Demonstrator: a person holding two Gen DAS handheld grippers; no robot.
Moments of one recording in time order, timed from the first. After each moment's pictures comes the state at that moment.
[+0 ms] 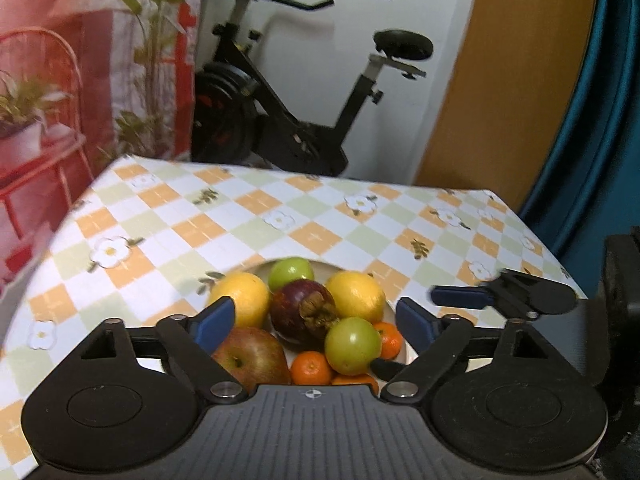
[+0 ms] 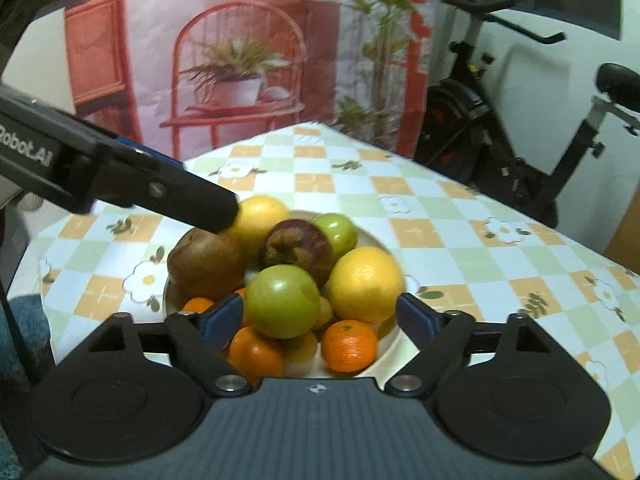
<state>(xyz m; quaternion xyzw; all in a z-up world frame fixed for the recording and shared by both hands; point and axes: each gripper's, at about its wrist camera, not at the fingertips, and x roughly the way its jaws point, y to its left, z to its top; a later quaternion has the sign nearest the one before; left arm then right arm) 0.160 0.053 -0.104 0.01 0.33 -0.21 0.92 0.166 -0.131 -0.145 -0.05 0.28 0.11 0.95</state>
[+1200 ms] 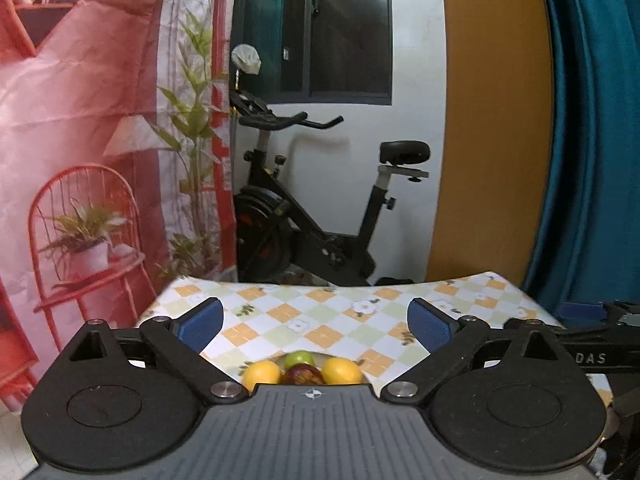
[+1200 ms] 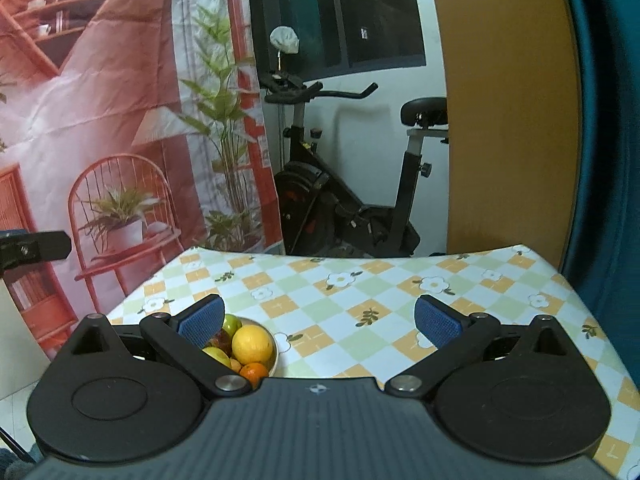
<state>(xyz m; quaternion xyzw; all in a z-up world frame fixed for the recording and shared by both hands) 0.036 0.019 -0.003 0.04 0.18 -0.15 0.97 0.002 -0.189 -0.029 0.10 0.16 -0.10 0.98</state>
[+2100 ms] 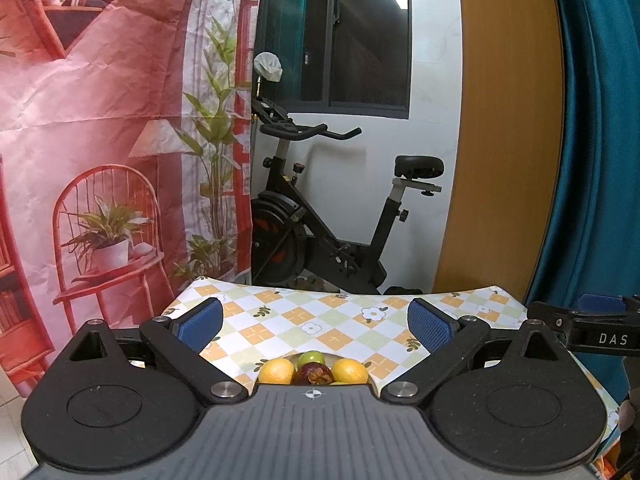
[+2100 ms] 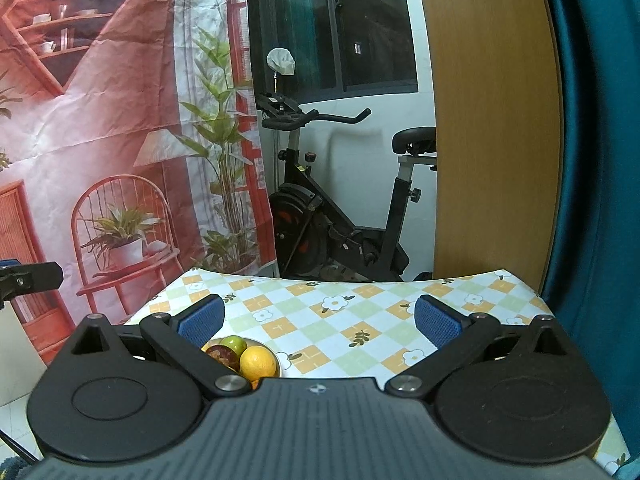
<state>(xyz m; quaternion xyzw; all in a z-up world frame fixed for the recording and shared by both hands) 0.011 0.028 0.015 0.02 0.16 -0.11 0.98 -0.032 -0.176 0.011 0.09 0.14 -0.11 0.98</state>
